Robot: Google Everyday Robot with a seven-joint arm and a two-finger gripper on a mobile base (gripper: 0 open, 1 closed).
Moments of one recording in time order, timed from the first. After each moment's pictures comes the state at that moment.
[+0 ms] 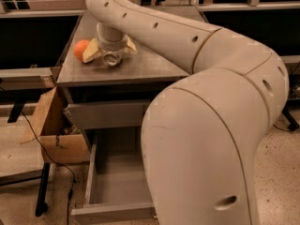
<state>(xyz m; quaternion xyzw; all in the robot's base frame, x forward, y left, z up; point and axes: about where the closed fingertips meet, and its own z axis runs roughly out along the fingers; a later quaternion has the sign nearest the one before) 0.773 0.127 0.847 -0.17 0.94 0.07 0.28</state>
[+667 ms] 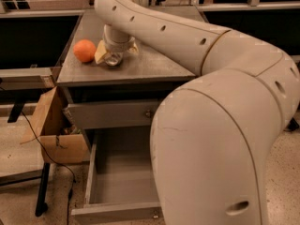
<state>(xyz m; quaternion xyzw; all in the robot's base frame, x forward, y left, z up) 0.779 0.106 0.843 -0.19 0.94 0.05 0.29</state>
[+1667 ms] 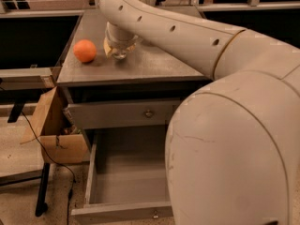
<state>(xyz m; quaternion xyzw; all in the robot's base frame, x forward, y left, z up) 0.781 0.097 0.864 -0.20 0.92 0.06 0.34</state>
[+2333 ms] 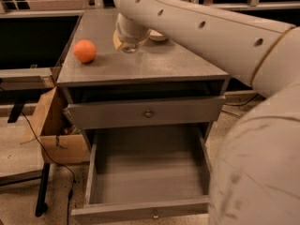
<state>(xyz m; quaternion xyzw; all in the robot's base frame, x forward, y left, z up) 0.752 0.064 0.904 -0.20 0.91 0.05 0.37</state>
